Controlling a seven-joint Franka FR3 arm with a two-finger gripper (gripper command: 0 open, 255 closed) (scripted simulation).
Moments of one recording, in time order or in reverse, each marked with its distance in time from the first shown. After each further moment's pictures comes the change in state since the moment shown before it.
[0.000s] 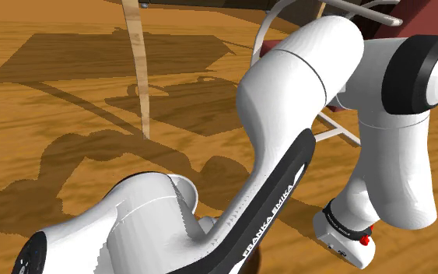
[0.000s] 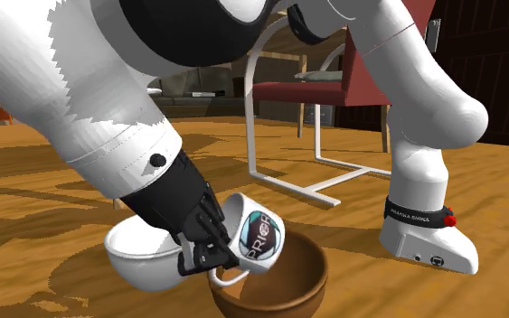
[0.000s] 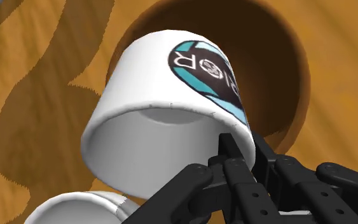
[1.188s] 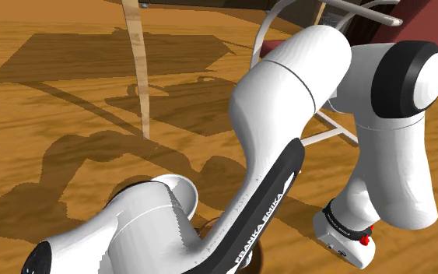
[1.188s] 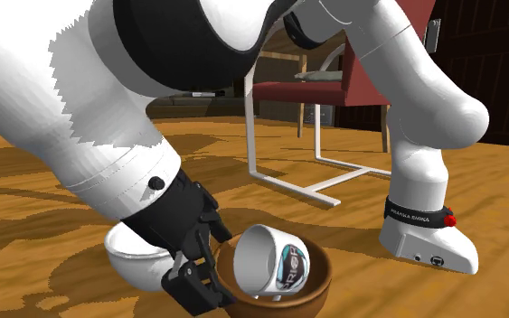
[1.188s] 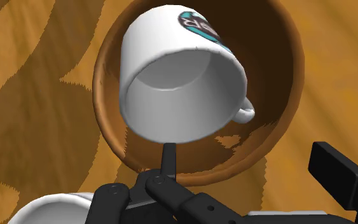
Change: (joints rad) arm 0.018 0.037 -0.016 0.002 -0.019 0.023 0.015
